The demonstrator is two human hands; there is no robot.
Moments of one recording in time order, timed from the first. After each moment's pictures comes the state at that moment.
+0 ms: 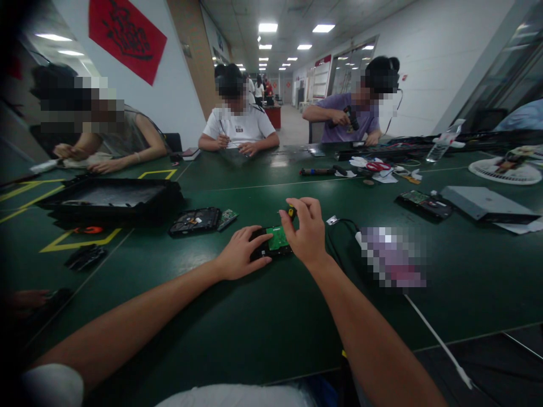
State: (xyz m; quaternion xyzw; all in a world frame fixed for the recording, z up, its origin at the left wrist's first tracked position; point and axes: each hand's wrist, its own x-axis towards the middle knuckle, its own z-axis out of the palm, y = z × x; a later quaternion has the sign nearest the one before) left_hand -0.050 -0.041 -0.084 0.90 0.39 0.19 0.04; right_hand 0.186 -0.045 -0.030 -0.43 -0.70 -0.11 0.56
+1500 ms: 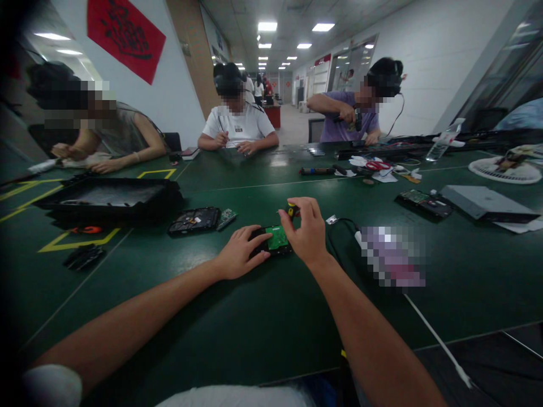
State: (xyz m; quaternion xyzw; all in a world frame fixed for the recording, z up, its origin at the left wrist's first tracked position) left_hand -0.049 -0.042 -0.082 0.90 0.38 0.19 0.03; right_hand 0.188 -0.043 -0.027 -0.41 -0.70 -0.11 0.57
